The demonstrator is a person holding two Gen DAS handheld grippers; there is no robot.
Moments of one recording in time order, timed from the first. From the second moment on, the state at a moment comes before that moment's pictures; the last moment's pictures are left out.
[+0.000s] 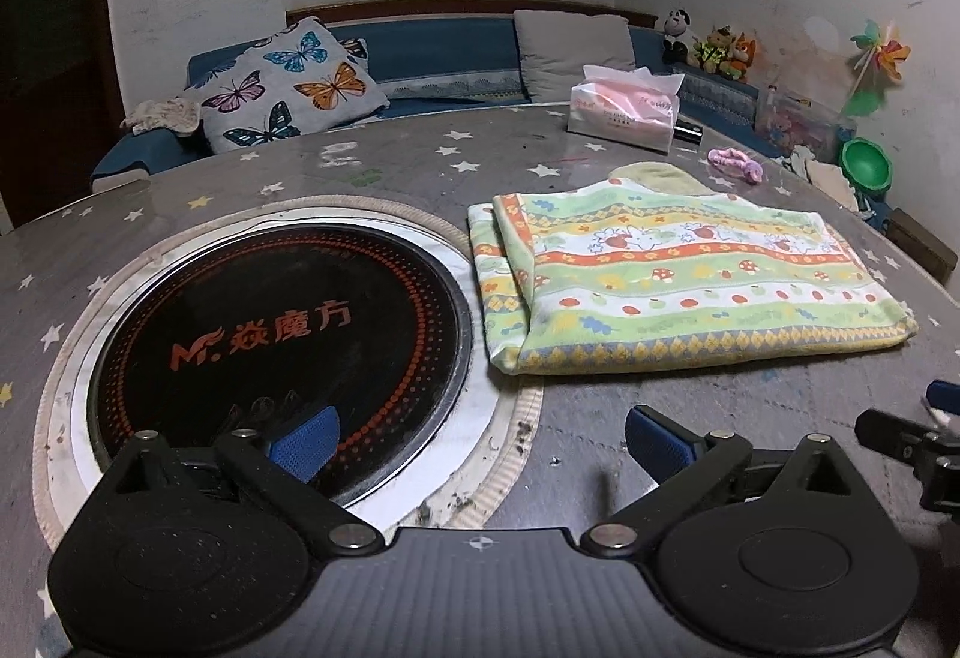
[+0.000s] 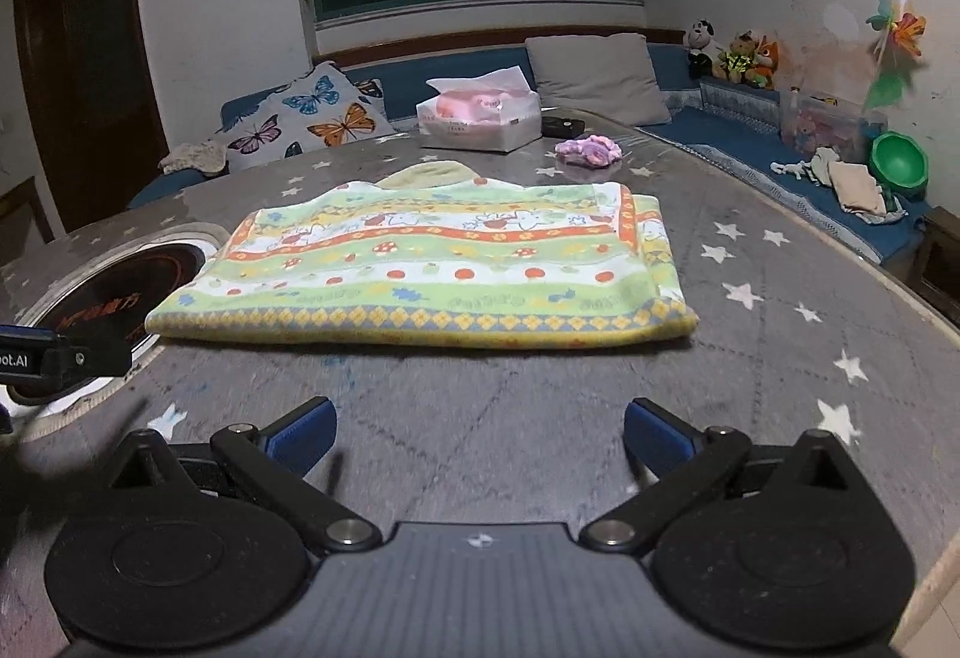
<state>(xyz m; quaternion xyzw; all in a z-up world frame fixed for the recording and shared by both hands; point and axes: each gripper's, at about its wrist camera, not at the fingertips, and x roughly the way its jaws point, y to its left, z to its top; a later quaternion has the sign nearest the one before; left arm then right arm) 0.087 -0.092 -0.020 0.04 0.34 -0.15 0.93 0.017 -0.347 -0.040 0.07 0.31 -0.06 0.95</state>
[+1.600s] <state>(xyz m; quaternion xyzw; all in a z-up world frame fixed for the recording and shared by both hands) 0.031 -0.109 -0.037 0.08 0.37 -0.19 0.91 -0.021 -0.315 -0.047 0.03 0.31 -0.09 0.95</state>
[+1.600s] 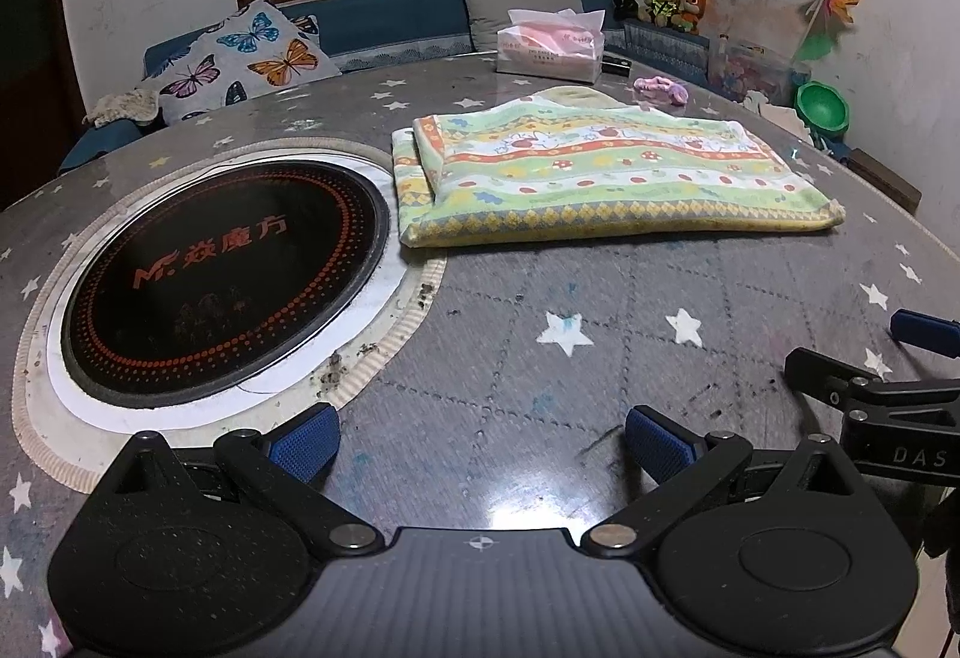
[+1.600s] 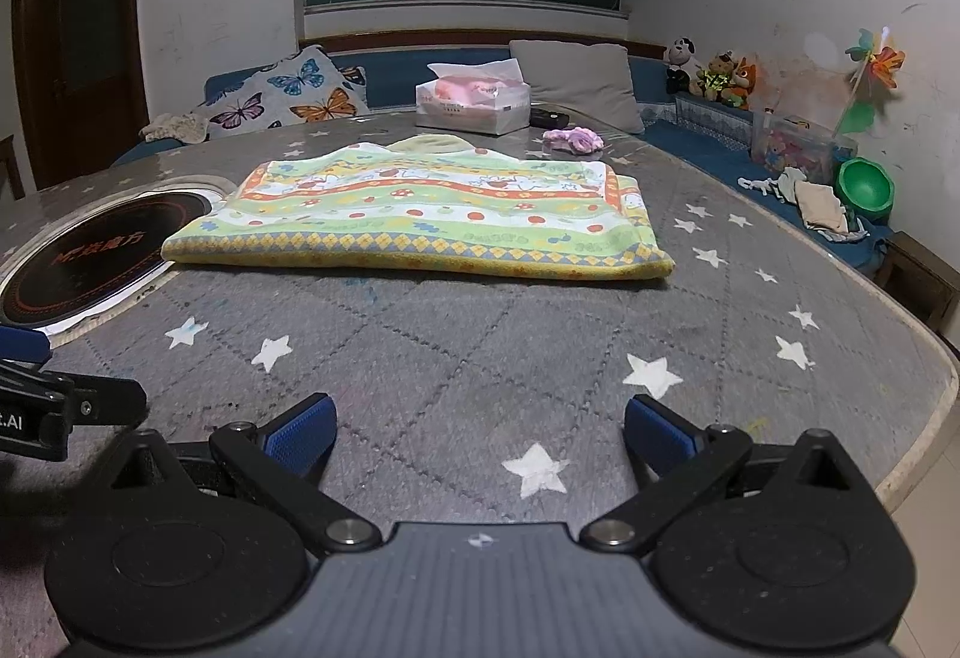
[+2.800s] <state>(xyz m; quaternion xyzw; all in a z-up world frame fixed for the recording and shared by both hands) 0.037 -0.117 -0.030 0.08 0.36 -0.19 0.91 -0.012 -0.316 -0.044 0.03 0.32 -0.10 0.94</state>
